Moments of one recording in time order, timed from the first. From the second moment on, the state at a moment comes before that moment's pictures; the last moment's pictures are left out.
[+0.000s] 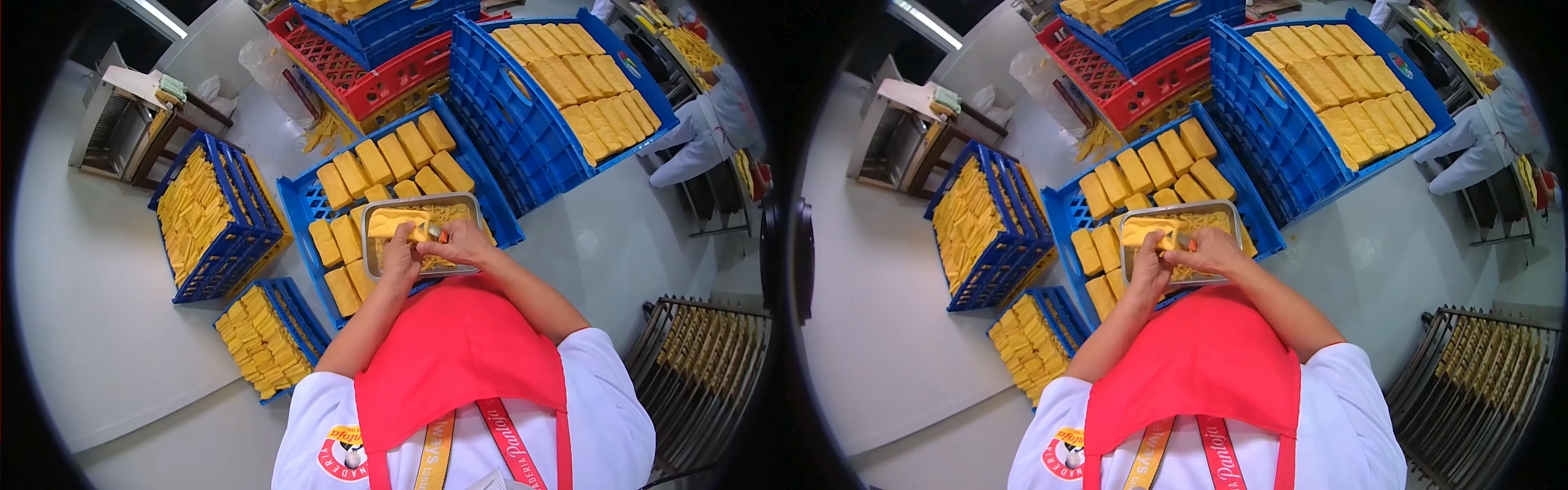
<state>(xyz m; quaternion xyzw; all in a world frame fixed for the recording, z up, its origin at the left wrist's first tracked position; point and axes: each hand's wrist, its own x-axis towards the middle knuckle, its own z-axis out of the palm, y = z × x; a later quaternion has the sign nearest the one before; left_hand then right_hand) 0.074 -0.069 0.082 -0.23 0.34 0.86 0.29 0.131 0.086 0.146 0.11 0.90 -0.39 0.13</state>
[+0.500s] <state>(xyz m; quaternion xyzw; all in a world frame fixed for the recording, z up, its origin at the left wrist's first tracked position) 0.047 -0.095 0.056 0.18 0.76 0.63 0.05 0.146 0.106 0.159 0.11 0.92 -0.34 0.14</state>
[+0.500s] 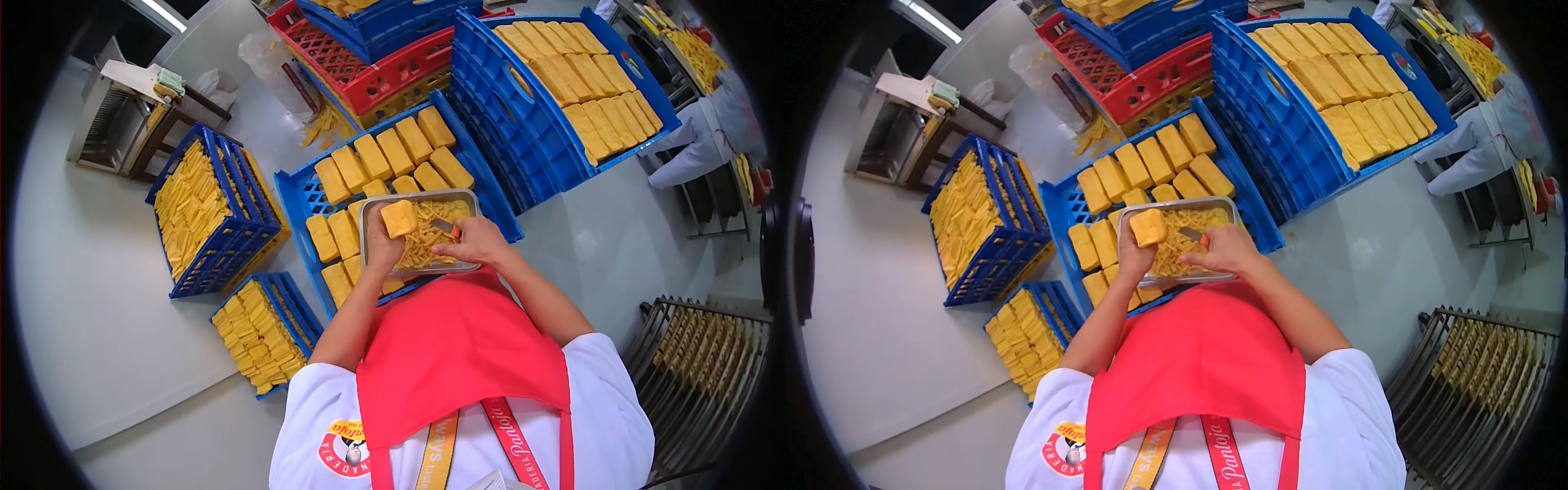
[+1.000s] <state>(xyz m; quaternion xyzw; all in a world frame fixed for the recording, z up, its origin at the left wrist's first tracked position) 0.063 -0.090 0.092 0.29 0.85 0.44 -0.04 0.146 0.097 0.160 0.10 0.96 -0.27 0.06</state>
